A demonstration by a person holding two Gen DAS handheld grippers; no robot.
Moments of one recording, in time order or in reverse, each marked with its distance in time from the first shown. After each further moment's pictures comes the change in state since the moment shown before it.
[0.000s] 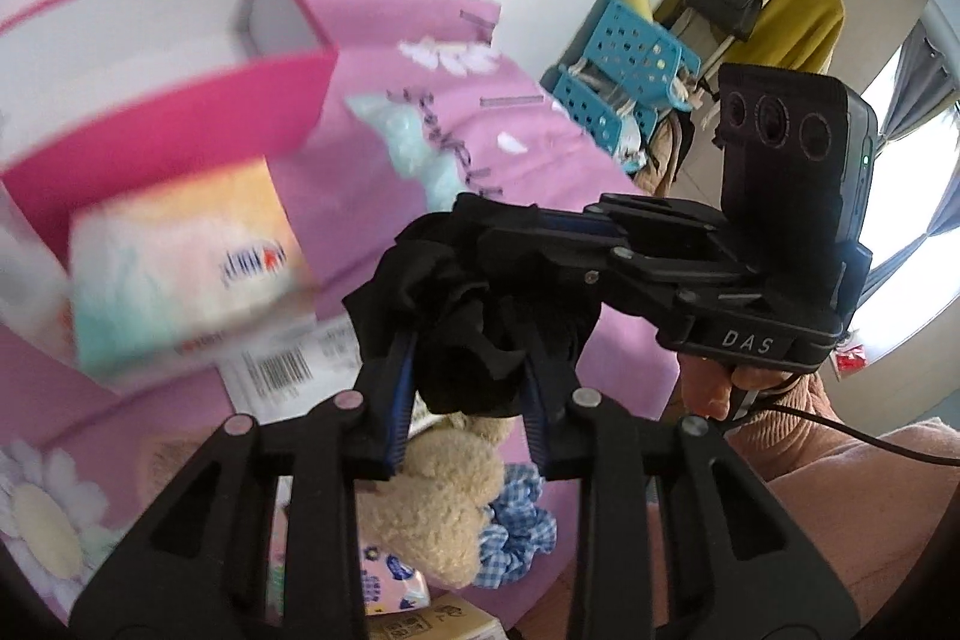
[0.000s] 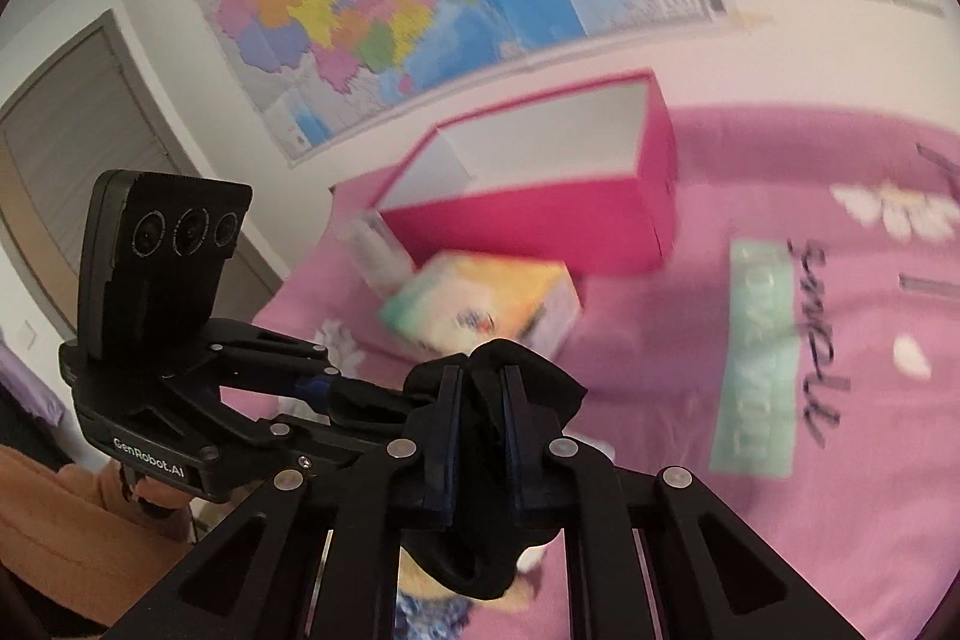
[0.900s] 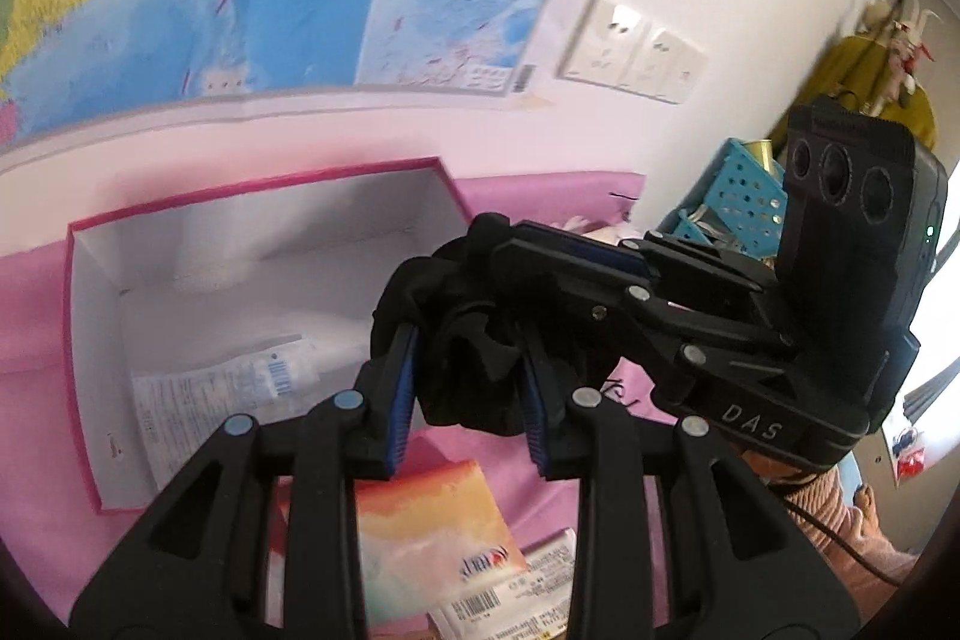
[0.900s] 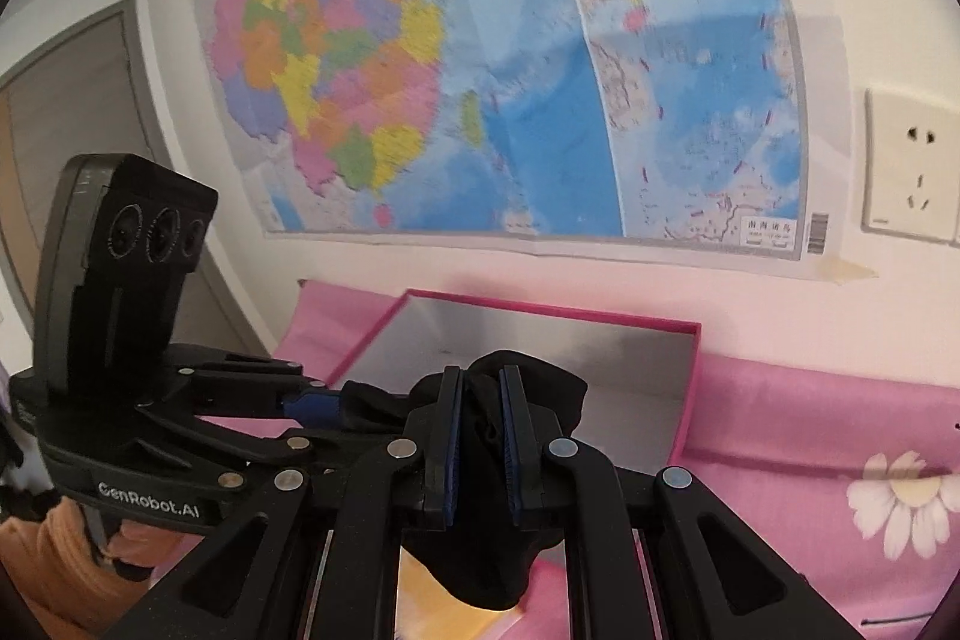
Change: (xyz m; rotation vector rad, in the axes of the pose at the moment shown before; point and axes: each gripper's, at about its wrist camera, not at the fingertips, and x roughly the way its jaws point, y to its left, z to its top) left arm -0.025 0.091 0.134 -0.111 -0.175 0.231; right arm 0.082 -0.012 0.159 -0.145 -0.120 -0.044
